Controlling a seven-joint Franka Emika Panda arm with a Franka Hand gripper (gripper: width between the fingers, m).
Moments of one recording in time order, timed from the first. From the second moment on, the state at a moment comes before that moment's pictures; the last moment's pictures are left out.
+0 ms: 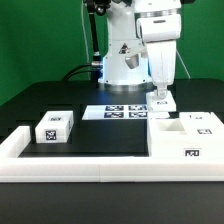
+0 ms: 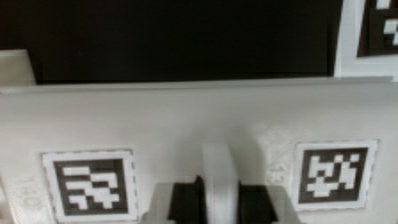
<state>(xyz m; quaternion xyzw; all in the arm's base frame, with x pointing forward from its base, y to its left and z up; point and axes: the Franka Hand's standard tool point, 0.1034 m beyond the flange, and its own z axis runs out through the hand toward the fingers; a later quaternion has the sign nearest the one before) 0.440 0.079 0.068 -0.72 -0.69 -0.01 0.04</state>
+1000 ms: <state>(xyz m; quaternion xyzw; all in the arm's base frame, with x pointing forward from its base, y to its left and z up) 0.449 0.077 0.071 -0.70 -0.71 -0.01 0.03</state>
